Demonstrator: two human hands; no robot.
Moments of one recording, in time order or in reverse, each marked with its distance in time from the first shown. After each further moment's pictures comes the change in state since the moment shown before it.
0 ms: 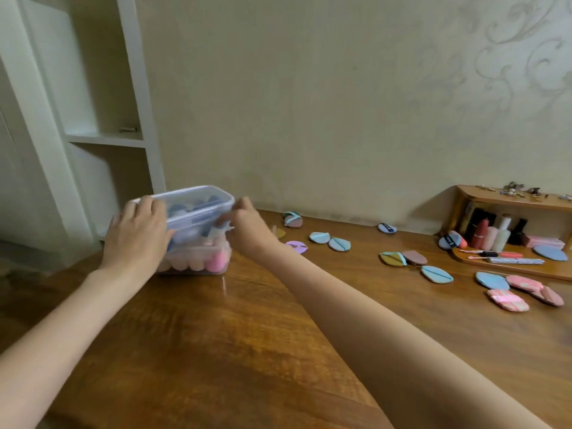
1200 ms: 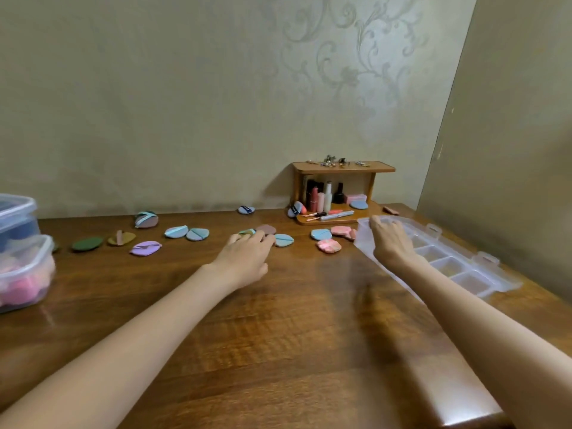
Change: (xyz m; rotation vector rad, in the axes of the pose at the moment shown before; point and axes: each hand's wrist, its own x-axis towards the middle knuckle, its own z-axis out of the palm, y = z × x) left_hand -0.043 0.327 -0.025 -0.398 -0.345 0.880; right_hand -0.300 0.203 -0.229 -0.741 0.146 1.046
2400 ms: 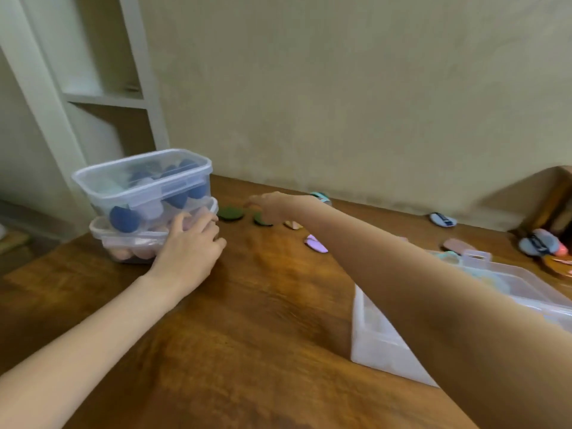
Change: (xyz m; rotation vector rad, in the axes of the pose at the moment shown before) left_hand -0.167 -0.271 0.027 0.528 -0.044 -0.594; right_hand 0.029 -0.502 0.043 0.037 -0.424 -1.174
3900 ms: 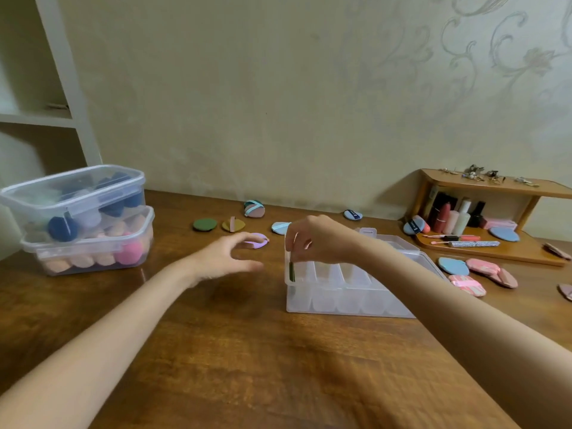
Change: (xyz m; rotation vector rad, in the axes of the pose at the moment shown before) left_hand 0.020 0.085 -0.063 -1.345 -0.420 0.108; right_hand -0.234 0.044 0.003 0.312 0.193 0.123
